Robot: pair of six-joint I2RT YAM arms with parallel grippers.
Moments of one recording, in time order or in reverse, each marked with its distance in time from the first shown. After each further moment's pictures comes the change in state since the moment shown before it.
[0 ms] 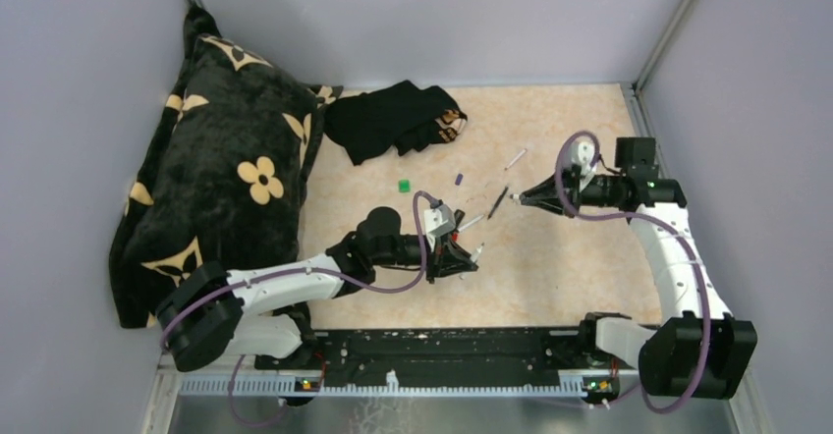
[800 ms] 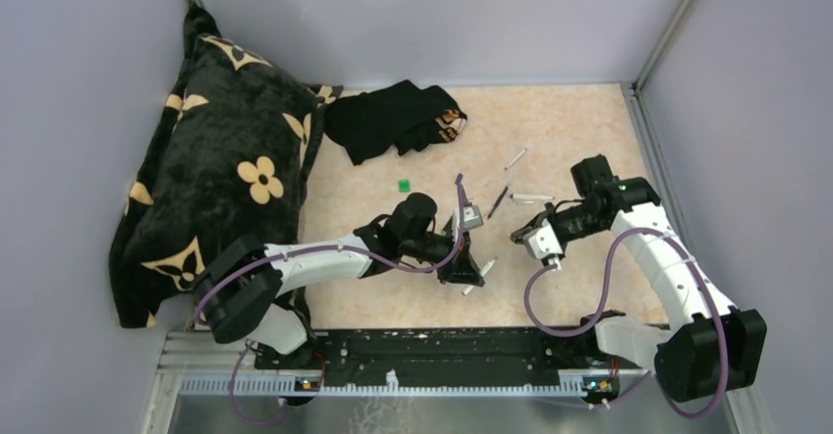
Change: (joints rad) left arm 0.005 0.173 0.167 -0.308 0.144 -0.009; right arm 0.269 0.001 0.020 -0.615 0.405 -1.284
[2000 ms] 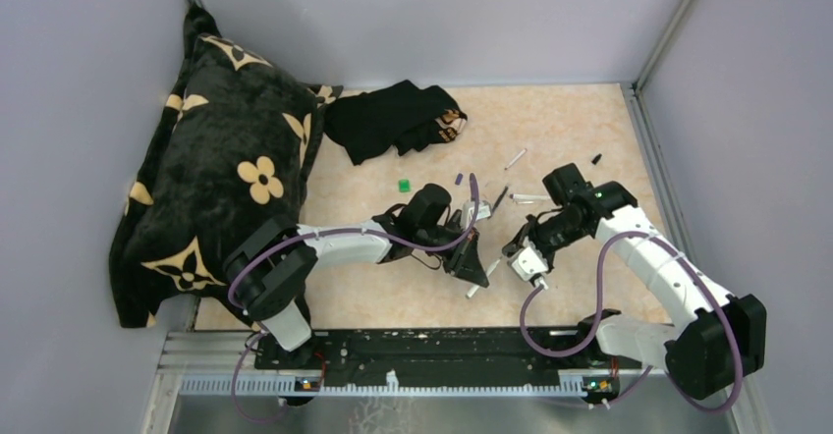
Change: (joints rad) left arm 0.043 0.205 0.130 -0.067 0.149 -0.208; right arm 0.198 0.016 -0.032 0.058 0.184 -0.013
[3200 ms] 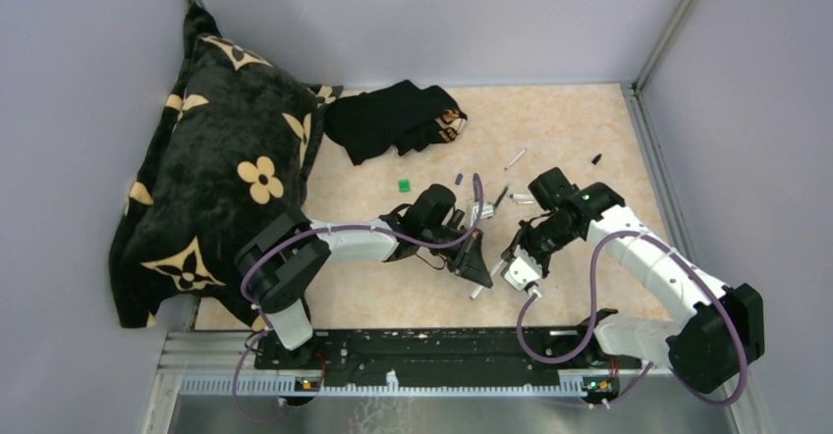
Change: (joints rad) left arm 0.000 0.067 0.021 0.040 0.020 -0.075; right arm 0.105 0.026 0.002 0.003 0.133 0.003
